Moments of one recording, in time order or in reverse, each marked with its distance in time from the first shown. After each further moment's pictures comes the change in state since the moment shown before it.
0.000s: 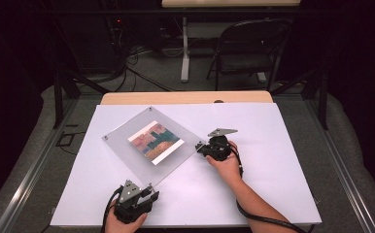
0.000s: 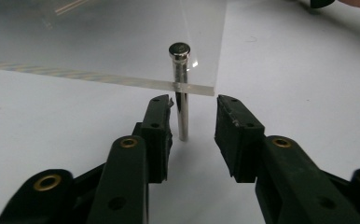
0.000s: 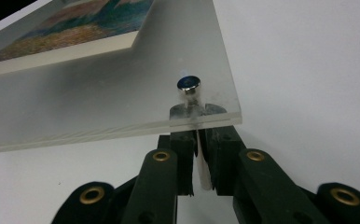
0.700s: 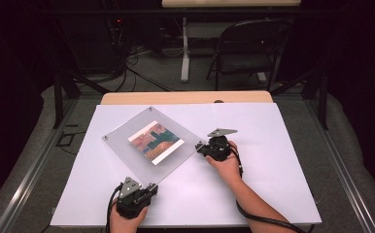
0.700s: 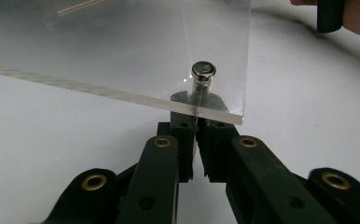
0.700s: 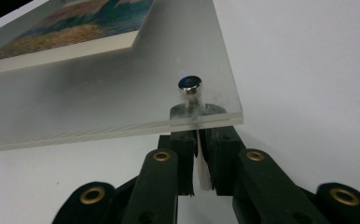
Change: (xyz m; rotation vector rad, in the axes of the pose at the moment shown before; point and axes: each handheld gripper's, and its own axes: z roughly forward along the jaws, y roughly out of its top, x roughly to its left) left arm 0.006 0.002 0.009 -0.050 -0.012 -0.080; right arm 0.001 0.000 0.000 0.001 -0.009 -0.011
